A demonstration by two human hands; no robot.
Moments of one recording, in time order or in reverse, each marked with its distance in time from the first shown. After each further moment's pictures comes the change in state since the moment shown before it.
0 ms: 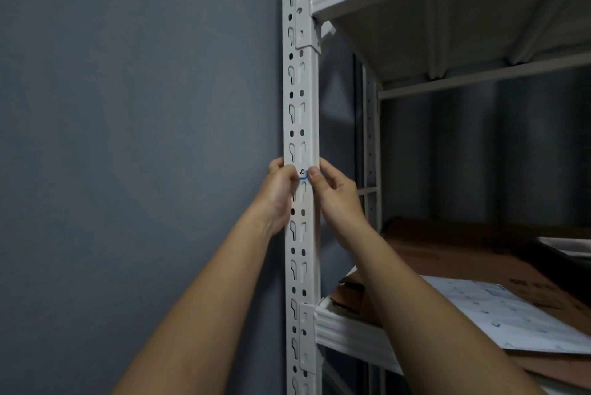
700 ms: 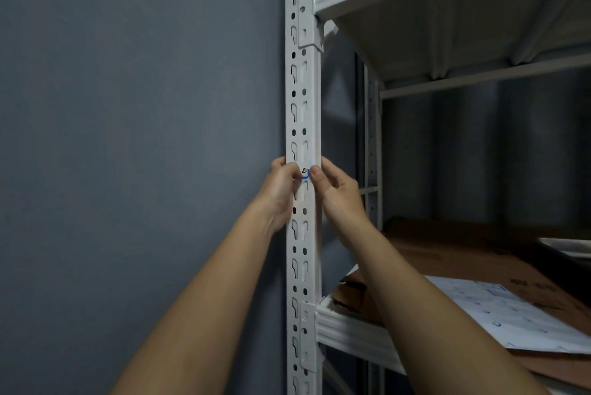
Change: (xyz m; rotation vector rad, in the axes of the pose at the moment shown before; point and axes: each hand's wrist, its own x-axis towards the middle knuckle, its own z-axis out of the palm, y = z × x) left_hand 0.008 -0.001 -0.003 -0.032 -0.041 -0.027; right_hand 0.001 0.001 0.001 0.042 0.002 0.006
